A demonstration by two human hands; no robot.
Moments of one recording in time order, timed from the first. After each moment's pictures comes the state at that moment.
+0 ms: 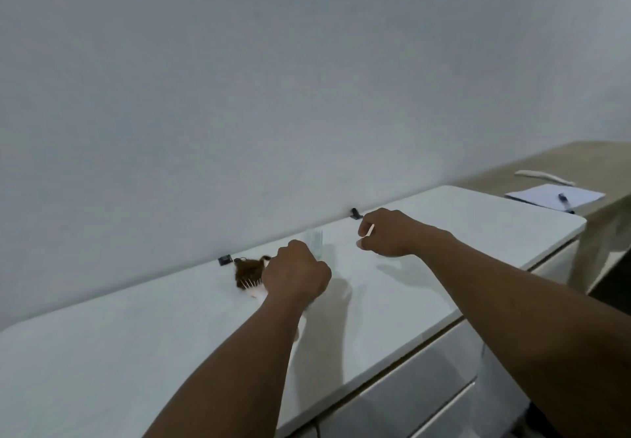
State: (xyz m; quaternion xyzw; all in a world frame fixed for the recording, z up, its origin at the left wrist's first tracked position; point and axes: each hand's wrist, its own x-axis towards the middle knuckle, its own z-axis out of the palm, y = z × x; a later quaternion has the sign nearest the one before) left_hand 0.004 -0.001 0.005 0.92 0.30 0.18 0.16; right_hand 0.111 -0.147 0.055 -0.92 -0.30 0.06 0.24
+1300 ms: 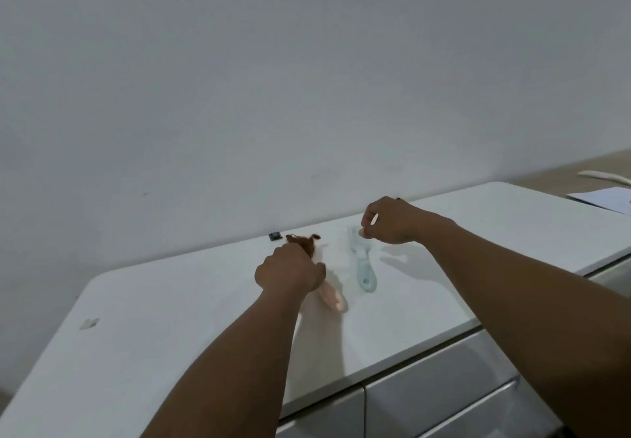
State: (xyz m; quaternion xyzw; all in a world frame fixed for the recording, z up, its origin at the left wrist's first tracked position) left_hand -0.057 0.060 -0.009 0.89 0.41 0.13 0.12; right_hand 0.071 -0.083 0.059 -0.91 -0.35 0.07 0.22
